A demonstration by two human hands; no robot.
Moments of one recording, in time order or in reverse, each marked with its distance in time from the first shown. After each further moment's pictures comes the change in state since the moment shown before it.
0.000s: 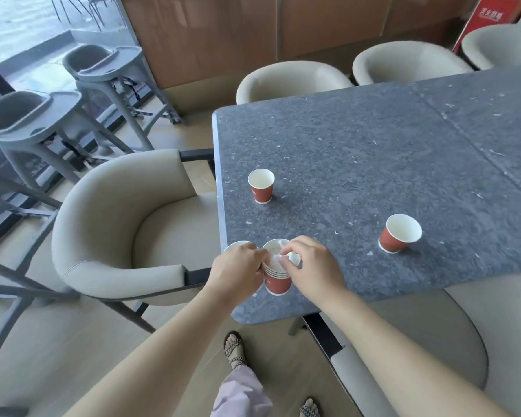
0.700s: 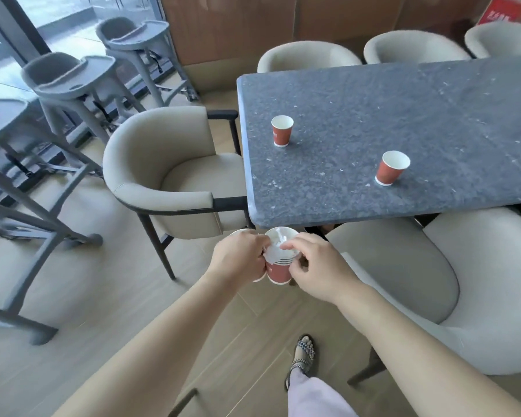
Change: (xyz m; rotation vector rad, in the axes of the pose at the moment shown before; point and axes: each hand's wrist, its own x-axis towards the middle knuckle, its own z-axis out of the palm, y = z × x) left_hand -0.232 0.015 0.011 -0.010 -0.009 -0.048; right_hand -0.225 -0.070 0.011 -0.029 -0.190 -0.131
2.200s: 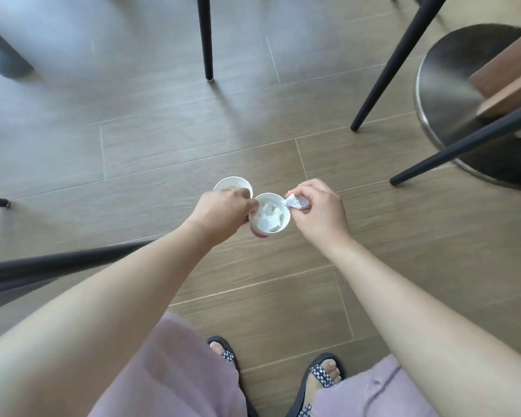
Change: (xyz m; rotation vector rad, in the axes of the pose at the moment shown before) left_hand -0.102 -0.262 0.606 0.015 -0.168 -0.300; right_hand -0.033 0.293 0.578 0.212 -0.233 -0.051
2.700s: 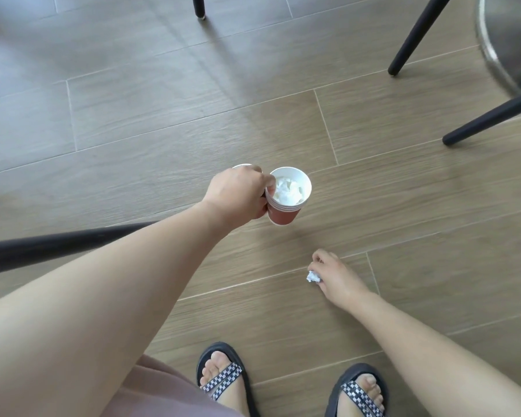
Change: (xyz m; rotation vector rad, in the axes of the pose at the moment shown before) left_hand 0.048 -0.009 0.104 -0.123 0.003 -0.103; right_hand -0.096 0.214 0.120 -0.525 -0.708 -0.008
